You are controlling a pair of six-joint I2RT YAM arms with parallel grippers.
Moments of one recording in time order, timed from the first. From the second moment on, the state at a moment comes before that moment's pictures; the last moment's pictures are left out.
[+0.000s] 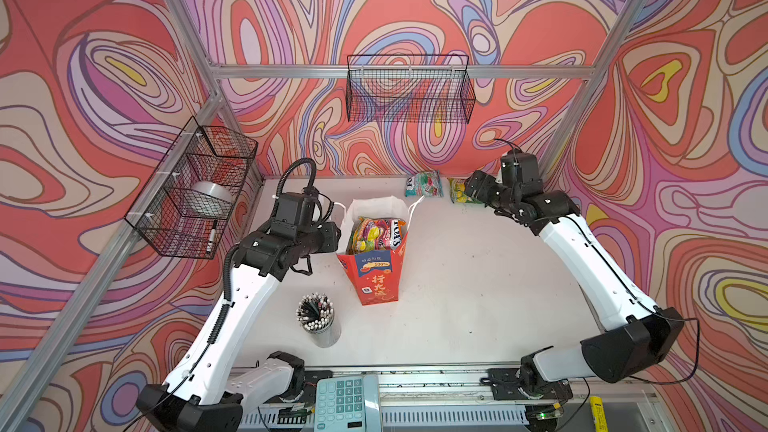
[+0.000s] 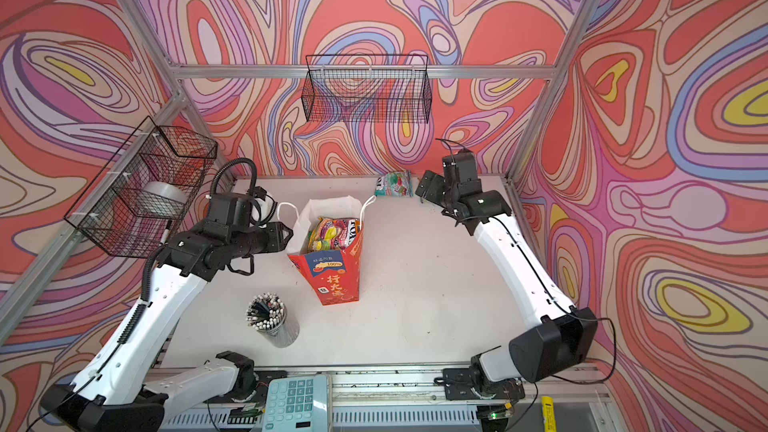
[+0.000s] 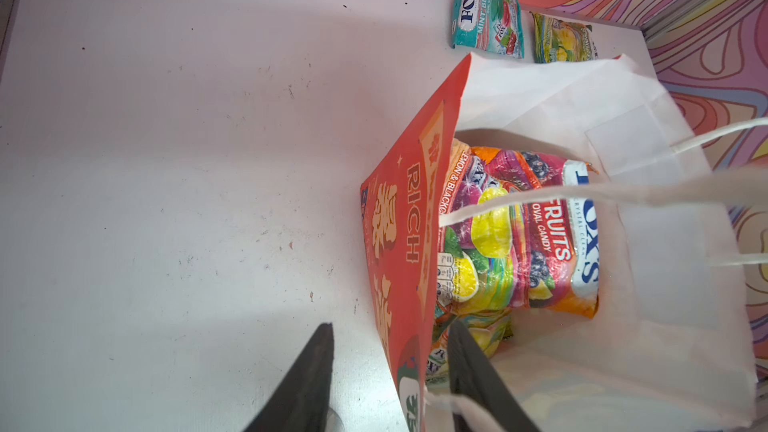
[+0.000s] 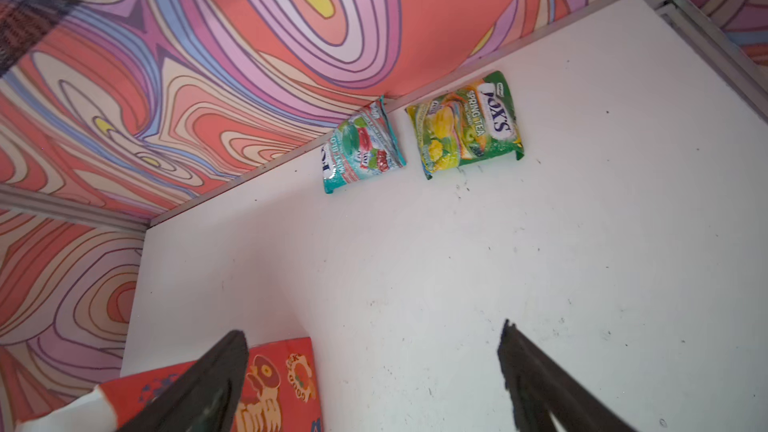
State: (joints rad) left arm -0.32 1.13 1.29 -0.96 0.04 -0.37; right arm 0.24 1.47 1.51 -0.69 0.07 0.64
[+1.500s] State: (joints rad) left arm -0.32 1.21 1.28 -0.93 0.20 -0.38; right arm -0.12 2.49 2.05 -0.37 -0.31 0.56
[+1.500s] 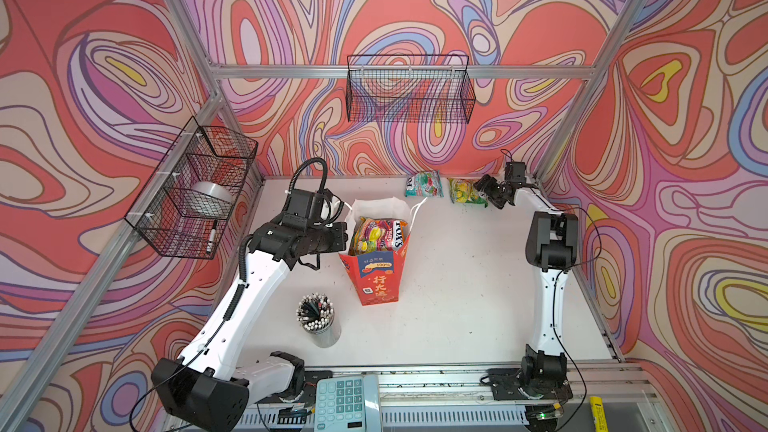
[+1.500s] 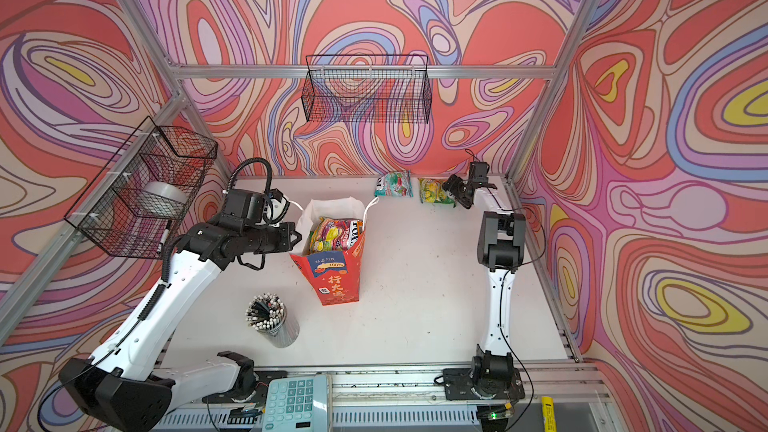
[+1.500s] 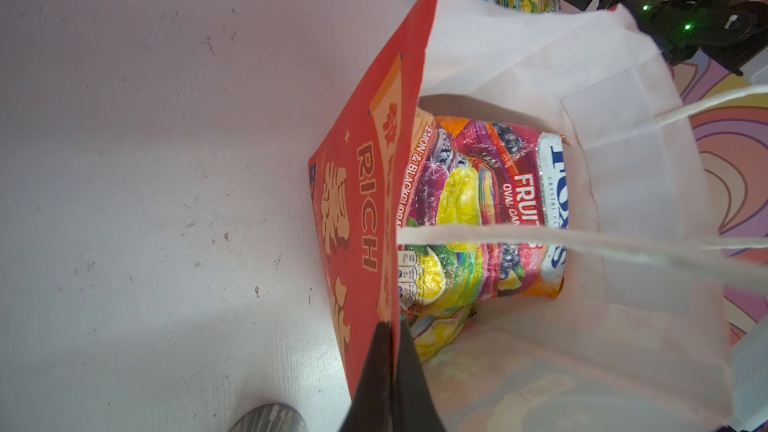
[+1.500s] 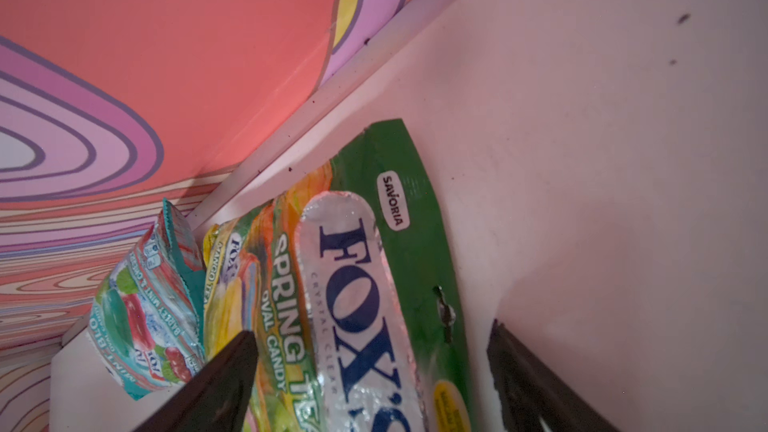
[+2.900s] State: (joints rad) left arm -0.30 1.21 1.27 -0.91 0.26 -0.38; right arm -0.04 1.72 1.28 -0.48 -0.21 0.69
